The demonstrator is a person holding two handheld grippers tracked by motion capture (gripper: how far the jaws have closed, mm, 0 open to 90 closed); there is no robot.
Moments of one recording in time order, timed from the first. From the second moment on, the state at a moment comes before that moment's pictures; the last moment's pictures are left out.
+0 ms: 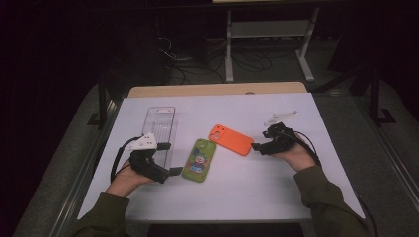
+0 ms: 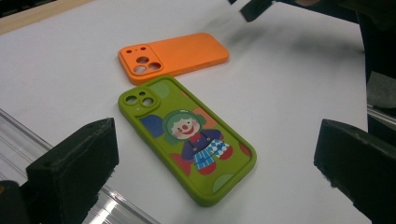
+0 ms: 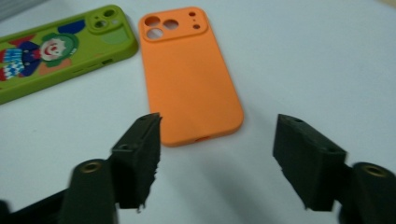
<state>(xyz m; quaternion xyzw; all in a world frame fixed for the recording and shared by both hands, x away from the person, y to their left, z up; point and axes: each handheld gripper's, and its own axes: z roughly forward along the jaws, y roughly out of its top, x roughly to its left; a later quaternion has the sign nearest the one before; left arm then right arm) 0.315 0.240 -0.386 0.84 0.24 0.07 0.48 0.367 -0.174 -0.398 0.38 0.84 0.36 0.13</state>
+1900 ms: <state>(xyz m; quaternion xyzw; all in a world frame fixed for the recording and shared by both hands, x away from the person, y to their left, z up) 0.318 0.243 -0.386 0.83 0.25 0.07 0.49 0.359 -0.155 -0.403 0.33 0.87 0.34 0.12</state>
